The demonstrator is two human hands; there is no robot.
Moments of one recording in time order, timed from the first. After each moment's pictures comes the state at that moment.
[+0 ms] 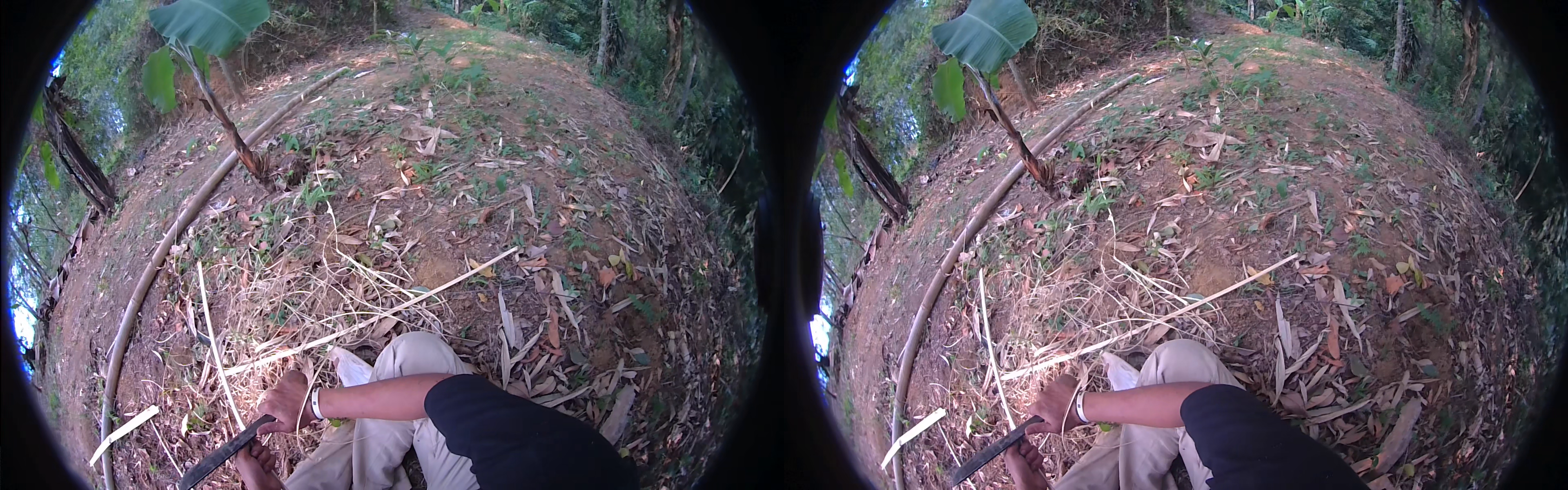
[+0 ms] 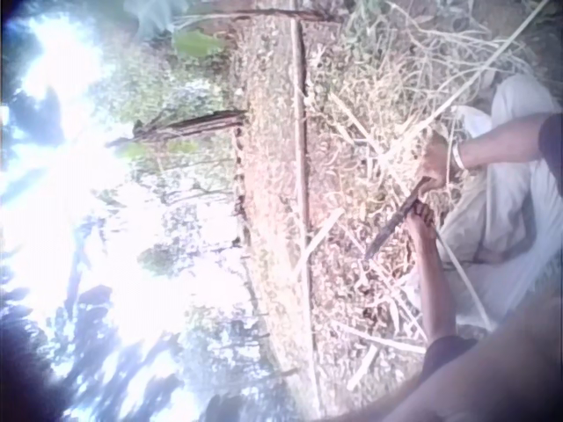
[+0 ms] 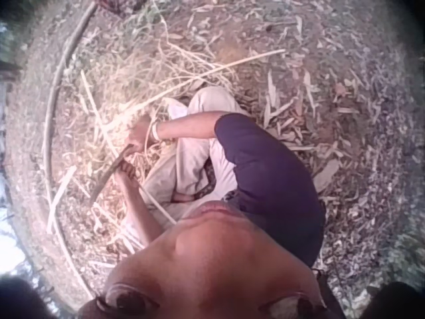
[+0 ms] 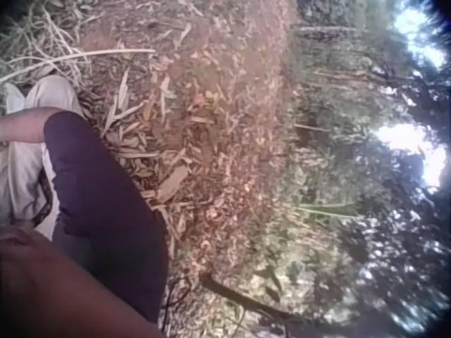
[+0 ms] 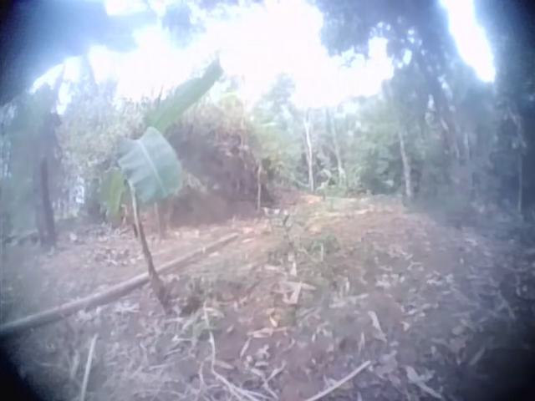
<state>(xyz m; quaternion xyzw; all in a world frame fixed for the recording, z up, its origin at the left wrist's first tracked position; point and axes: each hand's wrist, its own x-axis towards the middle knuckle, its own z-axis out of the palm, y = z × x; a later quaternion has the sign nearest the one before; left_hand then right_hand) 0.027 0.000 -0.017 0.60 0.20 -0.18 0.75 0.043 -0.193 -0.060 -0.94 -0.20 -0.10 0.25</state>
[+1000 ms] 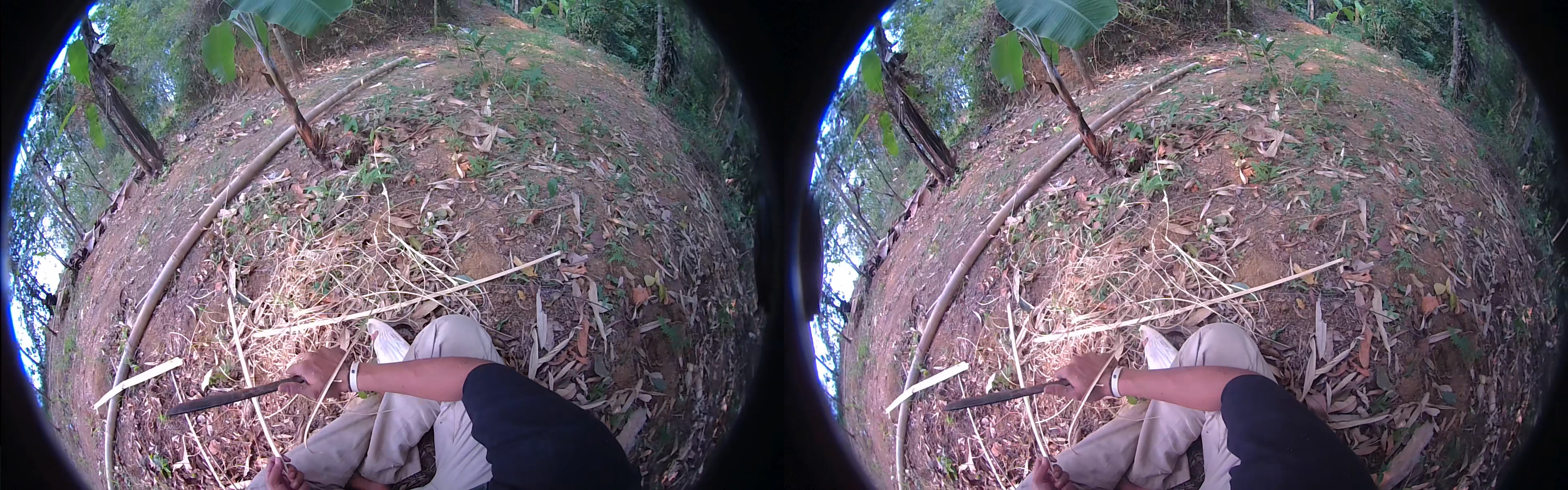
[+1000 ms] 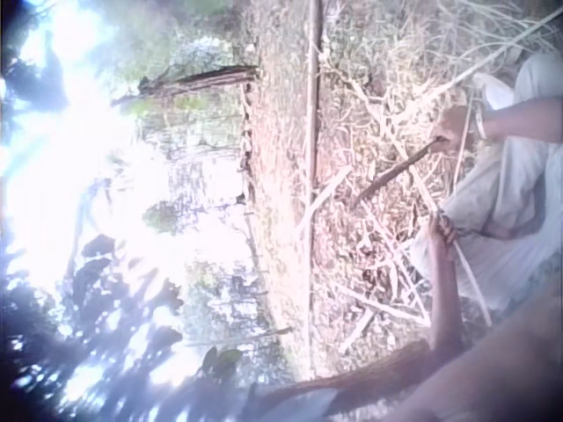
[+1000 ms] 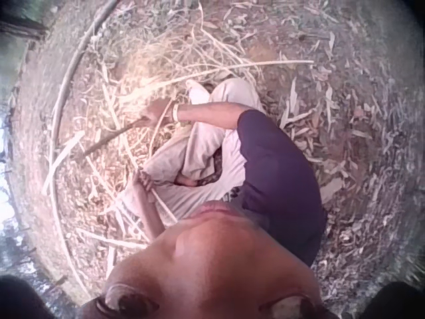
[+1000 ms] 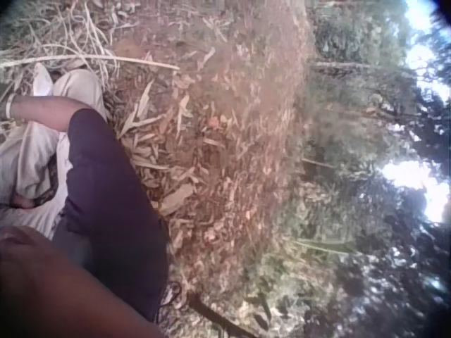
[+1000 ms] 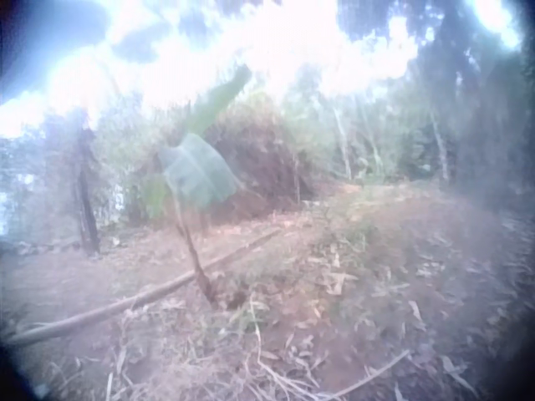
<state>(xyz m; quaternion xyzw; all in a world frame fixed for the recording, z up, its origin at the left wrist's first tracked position) -0.082 0.086 -0.007 0.54 0.26 -0.21 0.77 0.026 -0.185 -0.027 -0.92 -0.15 -0.03 0.36</state>
